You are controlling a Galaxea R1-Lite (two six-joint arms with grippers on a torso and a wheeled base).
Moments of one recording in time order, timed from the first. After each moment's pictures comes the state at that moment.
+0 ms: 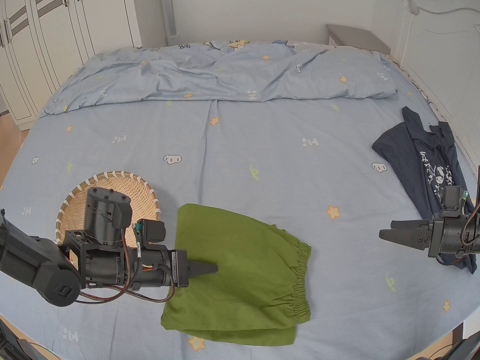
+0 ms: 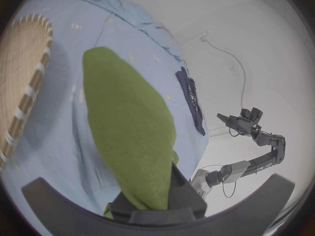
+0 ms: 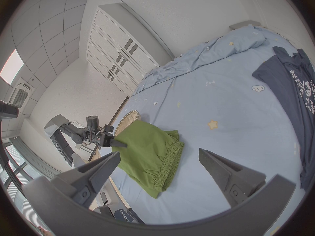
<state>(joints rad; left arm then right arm) -0.49 1.72 -0.58 -0.57 -0.49 -0.51 0.15 1.31 -0.52 -0.31 0.67 0.18</state>
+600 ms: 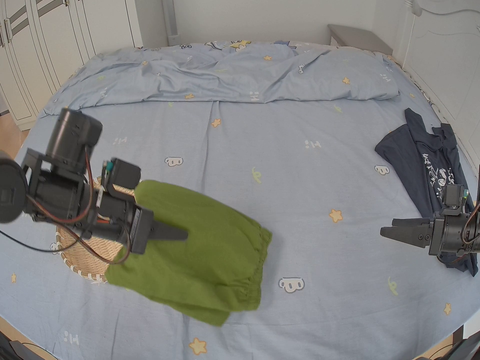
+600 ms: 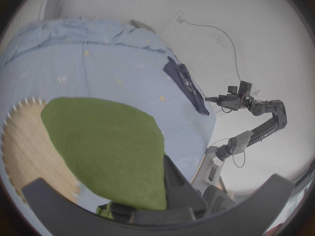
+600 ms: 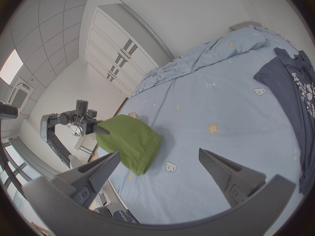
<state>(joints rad) -0.43 1.56 -1.07 0.26 -0.49 -0.02 0.14 1.31 -0.52 -0.31 0.67 0.18</state>
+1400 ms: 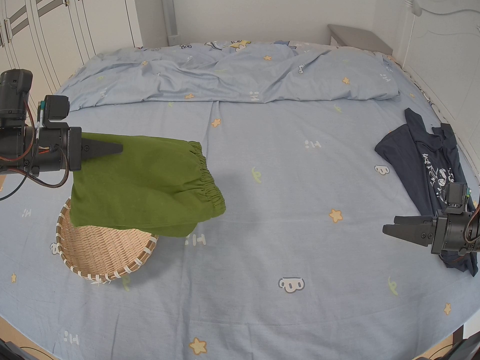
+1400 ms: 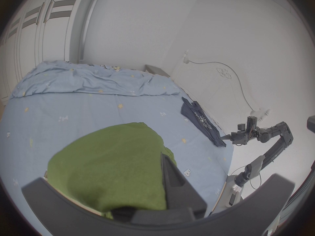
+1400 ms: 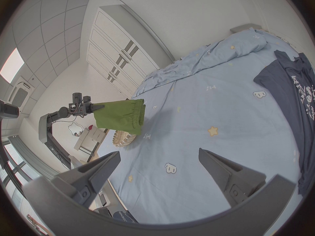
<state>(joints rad) -0.06 1.49 -1.22 0.18 -0.62 0.02 0.14 1.29 -0.52 -0.32 0.67 0.19</state>
